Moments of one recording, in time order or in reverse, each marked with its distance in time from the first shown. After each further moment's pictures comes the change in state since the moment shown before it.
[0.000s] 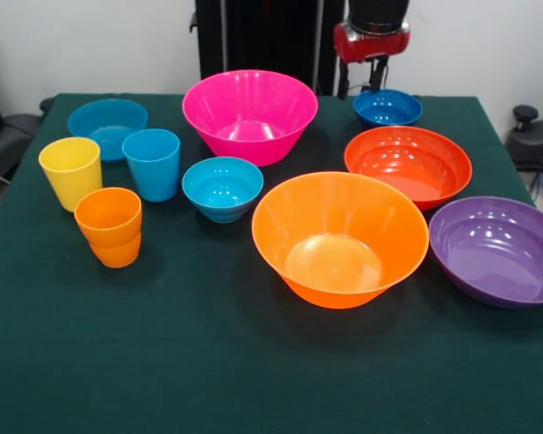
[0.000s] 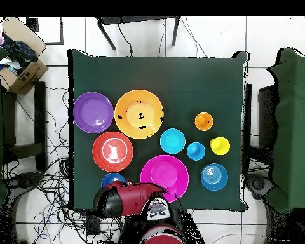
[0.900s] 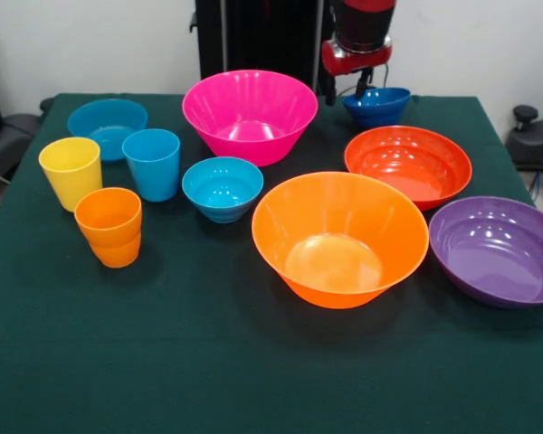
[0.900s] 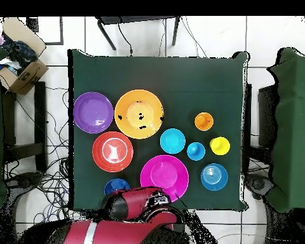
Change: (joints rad) arm -0.017 0.145 -0.016 -0.012 -0.064 -0.049 0.000
